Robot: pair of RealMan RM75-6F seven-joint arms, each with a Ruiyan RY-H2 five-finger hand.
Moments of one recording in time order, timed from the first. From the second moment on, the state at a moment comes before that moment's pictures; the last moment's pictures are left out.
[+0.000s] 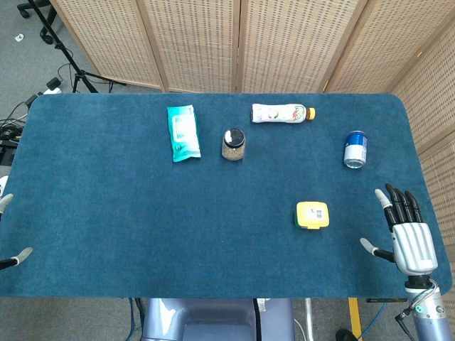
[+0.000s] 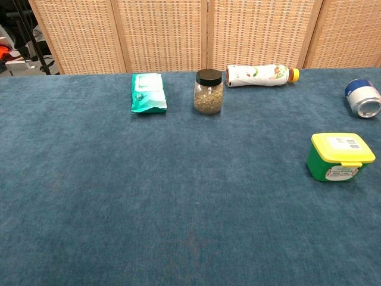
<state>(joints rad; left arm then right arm) -0.03 -1.00 -0.05 -1.71 1.48 1.54 -0.04 0.18 -1.23 0.03 -1.53 -1.52 1.61 0.00</state>
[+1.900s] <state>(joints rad) -0.06 -1.01 -0.06 -1.70 1.42 1.47 -0.04 0.68 -1.34 0.11 -1.63 -0.91 0.91 -0.62</state>
